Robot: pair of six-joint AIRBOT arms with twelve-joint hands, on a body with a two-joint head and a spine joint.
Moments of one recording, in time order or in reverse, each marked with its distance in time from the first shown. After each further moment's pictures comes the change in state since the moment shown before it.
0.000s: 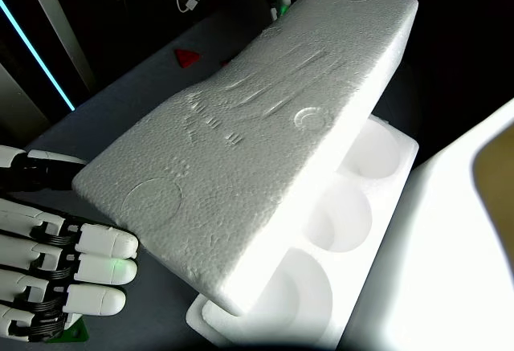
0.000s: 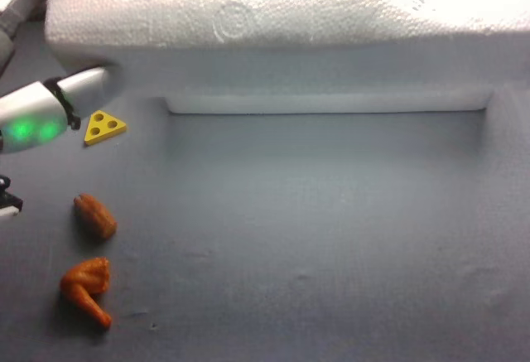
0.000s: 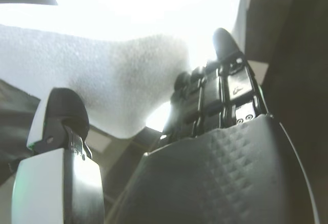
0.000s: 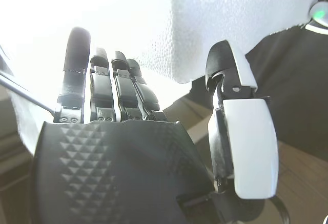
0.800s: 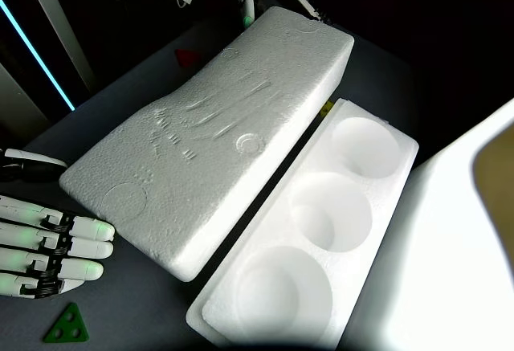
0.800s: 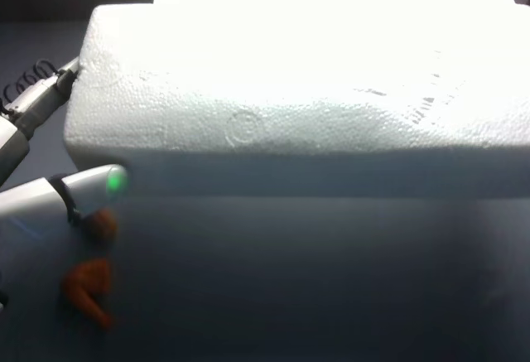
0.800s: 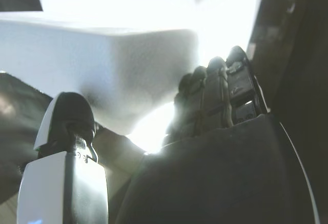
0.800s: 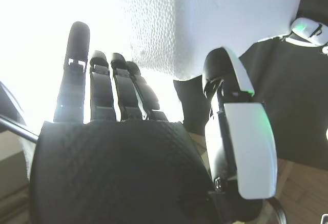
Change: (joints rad) left arm 0.192 0.016 -0.096 0.040 0.005 -0.042; right arm -0.222 0.029 -0.066 -0.044 -0.031 0.103
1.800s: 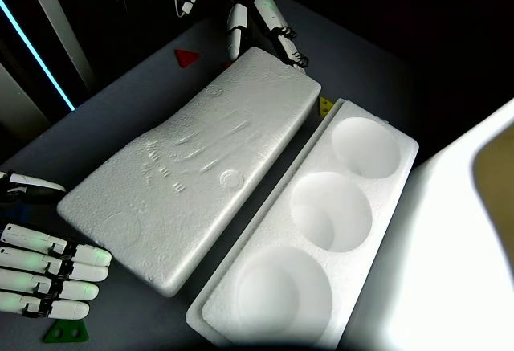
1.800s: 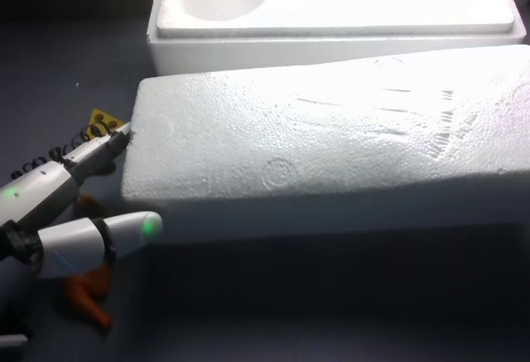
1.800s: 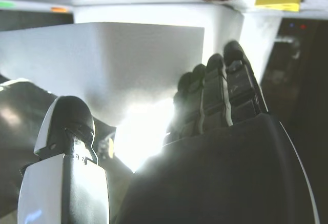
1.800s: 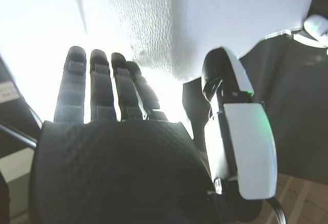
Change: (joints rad) left arm -0.017 -0.111 0.108 0.066 0.186 -0.053; right arm -0.045 -0.058 0.069 0.073 -0.061 -0.001
